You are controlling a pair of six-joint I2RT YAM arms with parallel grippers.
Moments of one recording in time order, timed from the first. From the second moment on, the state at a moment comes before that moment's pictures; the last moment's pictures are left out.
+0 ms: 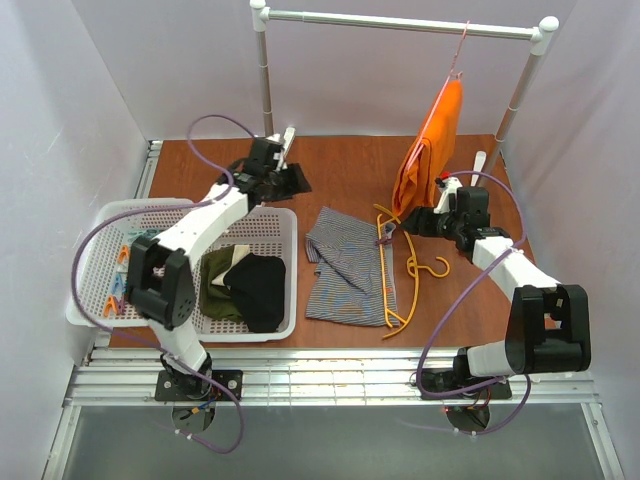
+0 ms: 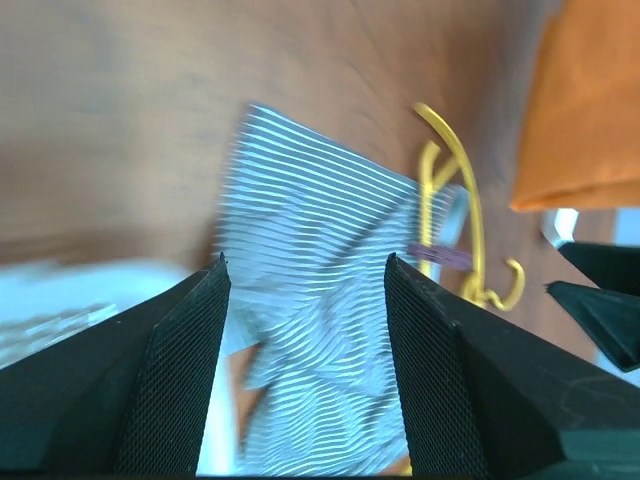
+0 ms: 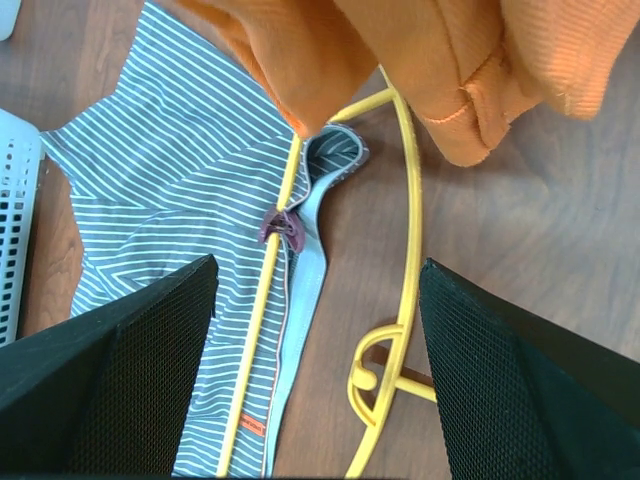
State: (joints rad) left arm -0.47 1.83 1.52 -0.44 0.16 -0.62; right arm 0.09 1.38 0.80 -0.12 -0.43 0.18
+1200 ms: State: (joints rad) left arm 0.46 1.43 1.00 -0.57 -0.23 -0.46; right arm 0.08 1.48 0.81 -0.13 -0.53 0.21
